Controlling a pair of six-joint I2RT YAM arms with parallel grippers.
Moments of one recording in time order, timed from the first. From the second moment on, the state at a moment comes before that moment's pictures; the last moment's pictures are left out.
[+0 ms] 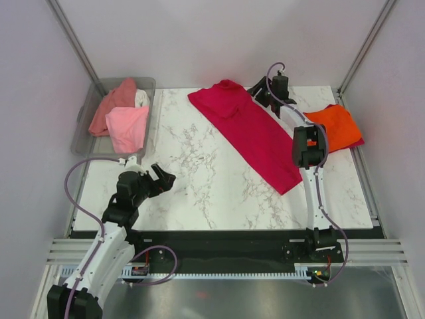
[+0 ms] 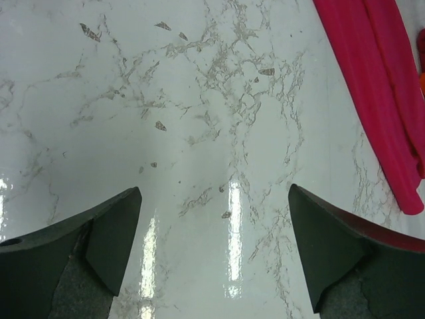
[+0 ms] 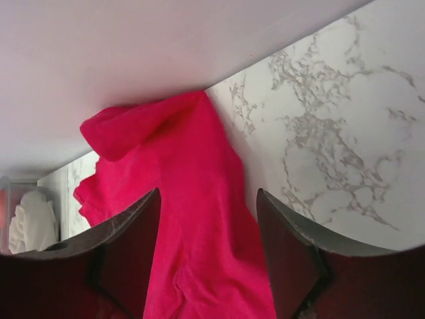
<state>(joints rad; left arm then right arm) -0.19 0.58 0.27 -0.15 0.11 -0.59 0.14 2.70 2.30 -0.01 -0.22 0.79</state>
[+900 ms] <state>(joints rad) -0.19 0.55 0.24 -0.12 0.09 -0.59 0.30 1.42 1.11 -0.39 0.00 0.30</state>
